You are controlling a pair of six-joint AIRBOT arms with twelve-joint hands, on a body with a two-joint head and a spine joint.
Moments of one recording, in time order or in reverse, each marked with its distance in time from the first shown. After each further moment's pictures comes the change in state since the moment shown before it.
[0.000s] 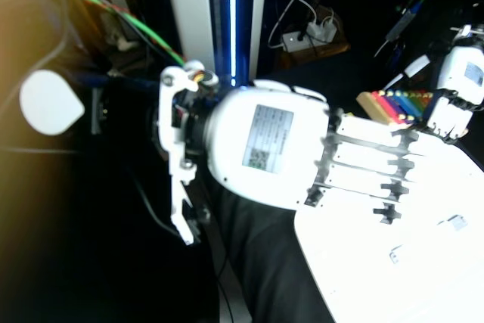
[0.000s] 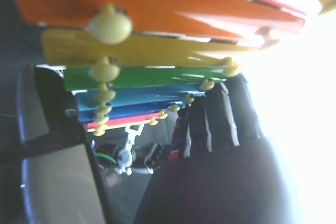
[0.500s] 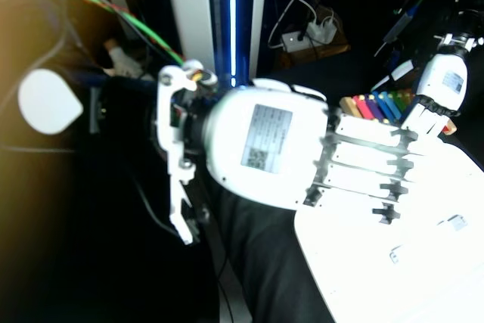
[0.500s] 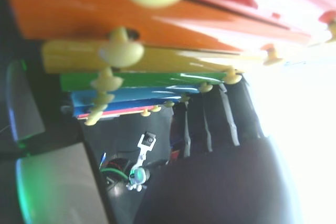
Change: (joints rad) left arm 0.099 -0.062 -0.008 0.026 0.048 -0.002; right arm 0.000 0.000 -0.002 0.003 0.001 0.000
